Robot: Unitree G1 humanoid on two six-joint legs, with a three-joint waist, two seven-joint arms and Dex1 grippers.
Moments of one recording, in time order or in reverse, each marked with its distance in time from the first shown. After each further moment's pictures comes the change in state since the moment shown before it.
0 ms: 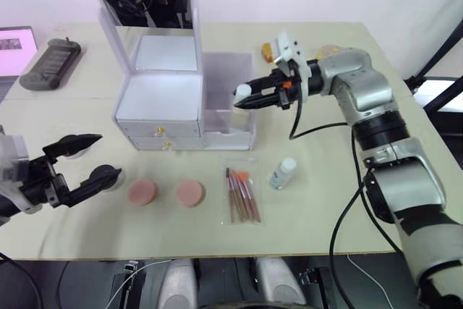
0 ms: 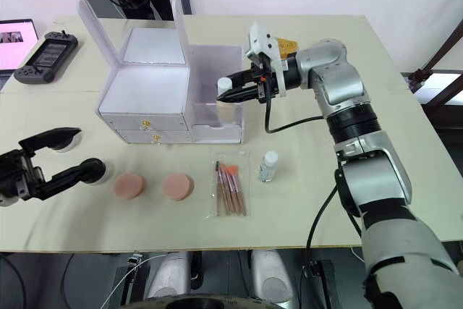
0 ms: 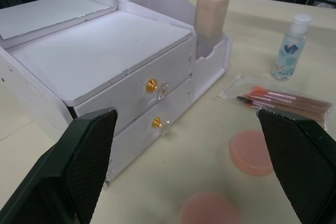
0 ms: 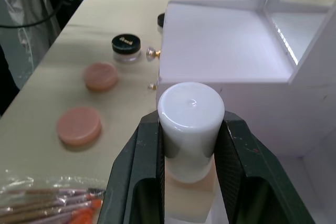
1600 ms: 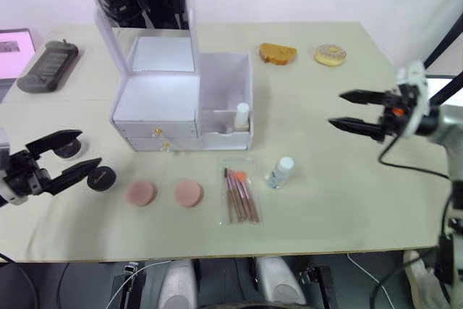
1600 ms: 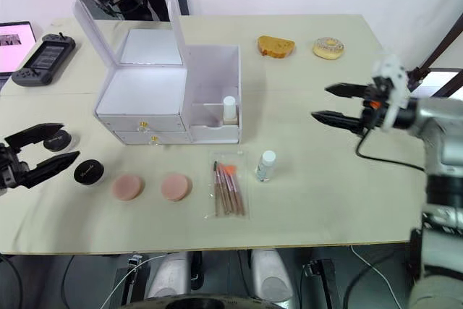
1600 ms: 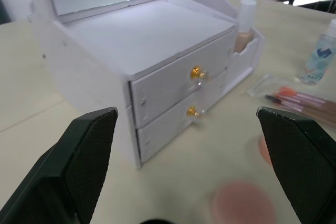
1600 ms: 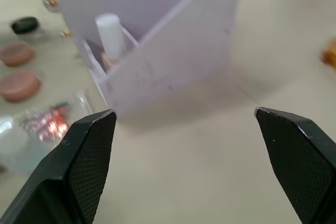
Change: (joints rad) left arm -0.100 0.078 -0.008 0.320 0.025 -0.035 -0.065; right arm 0.629 -0.380 -0.562 -0.369 0.088 0.229 -0.124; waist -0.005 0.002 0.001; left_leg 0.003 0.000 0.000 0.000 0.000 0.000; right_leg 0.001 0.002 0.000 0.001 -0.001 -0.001
